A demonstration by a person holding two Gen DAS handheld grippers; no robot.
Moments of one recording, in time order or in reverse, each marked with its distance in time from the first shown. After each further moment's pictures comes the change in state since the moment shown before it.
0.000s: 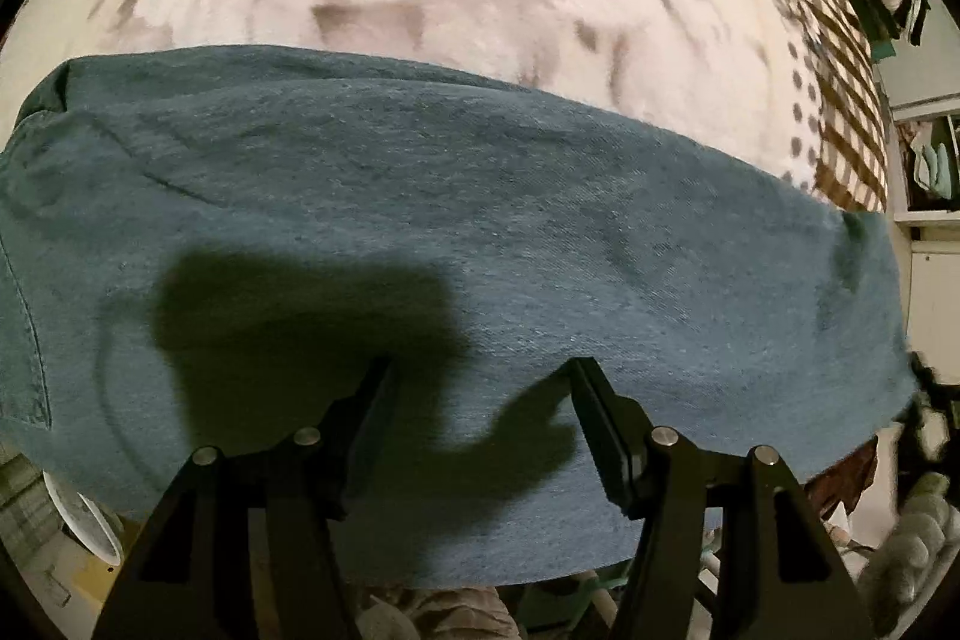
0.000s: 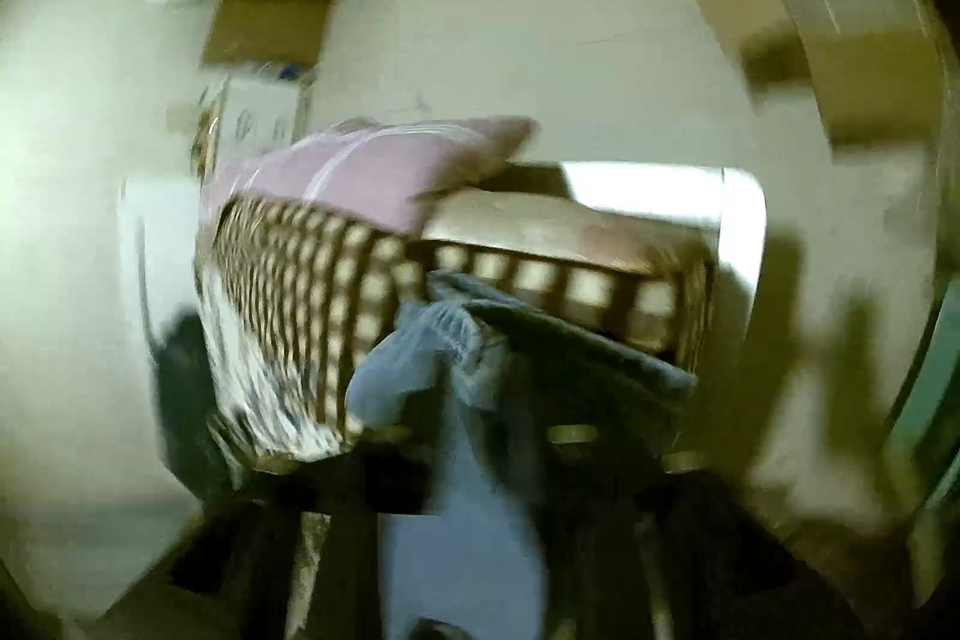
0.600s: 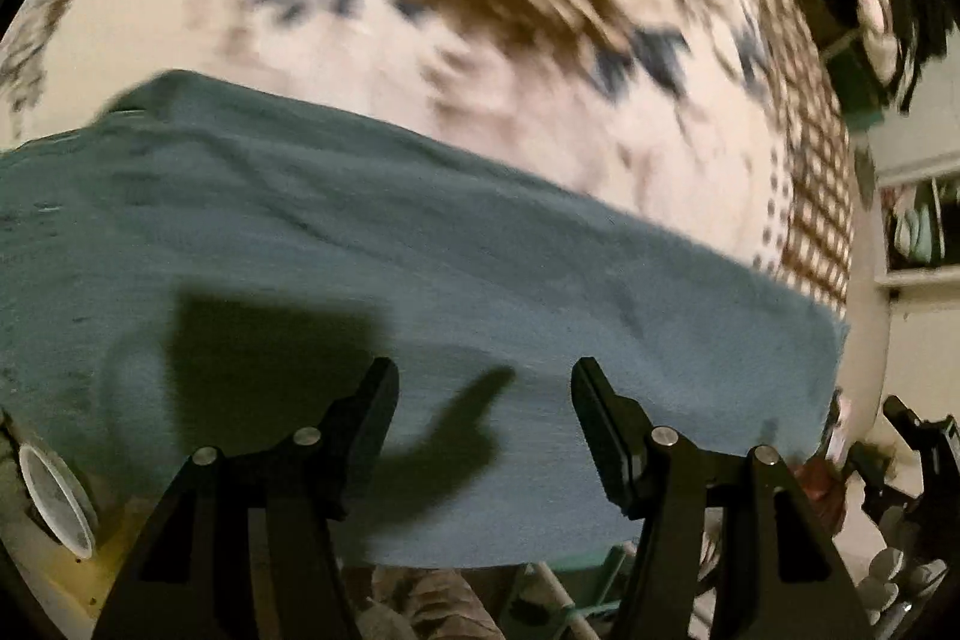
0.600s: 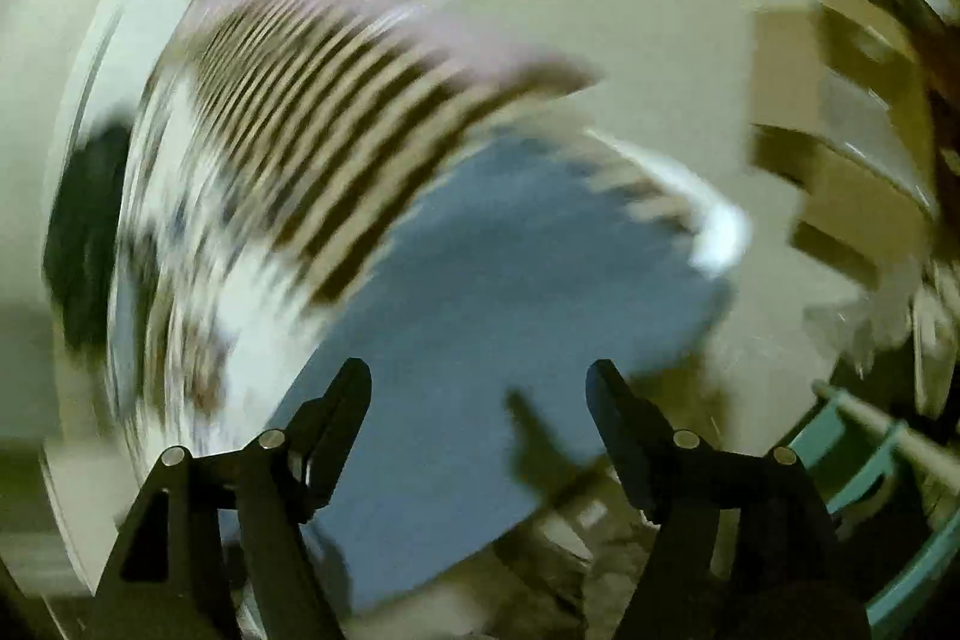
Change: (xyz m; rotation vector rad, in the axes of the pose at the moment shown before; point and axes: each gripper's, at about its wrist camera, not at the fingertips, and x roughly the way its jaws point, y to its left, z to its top) left arm -0.061 0.055 0.010 -0.118 -0.142 -0.063; right arm 0.020 0.098 -0.065 -0.408 0.257 -0.249
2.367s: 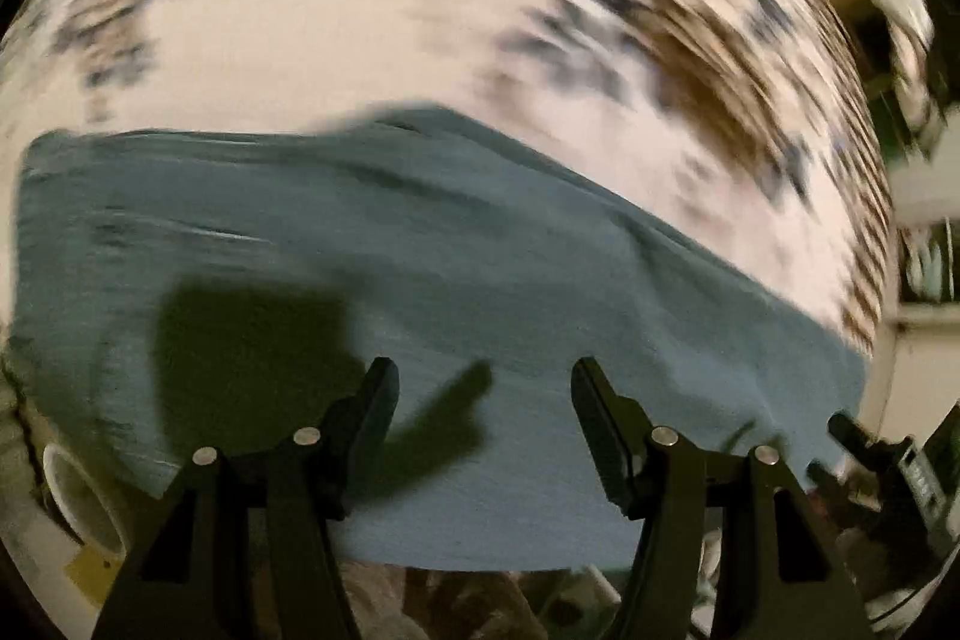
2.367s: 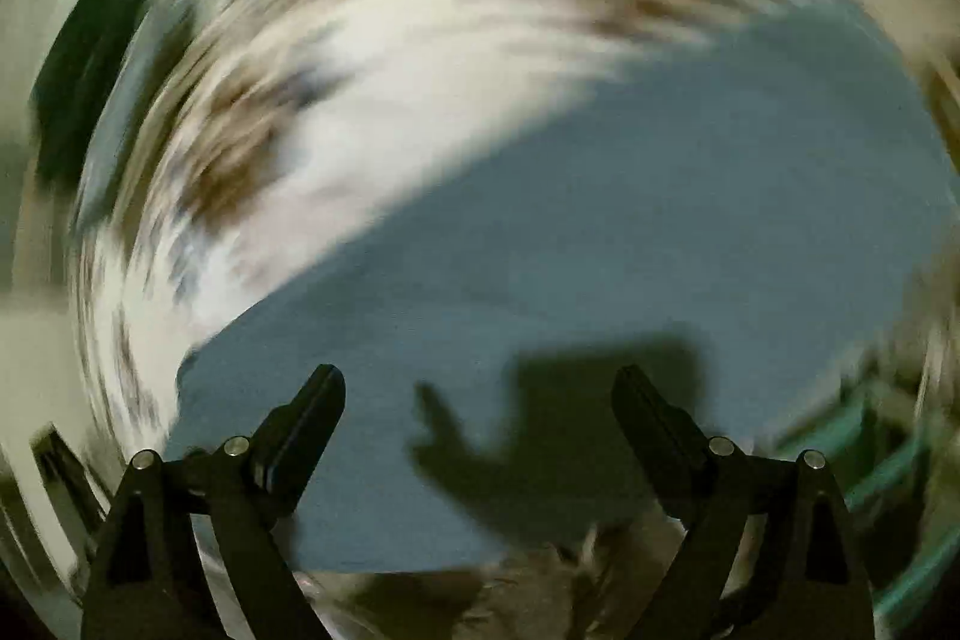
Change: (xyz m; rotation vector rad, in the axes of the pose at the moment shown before) left arm -0.024 0.107 0.039 -0.009 0.026 0.022; right arm 0.015 0.017 -0.061 -0.071 0.102 -0.096
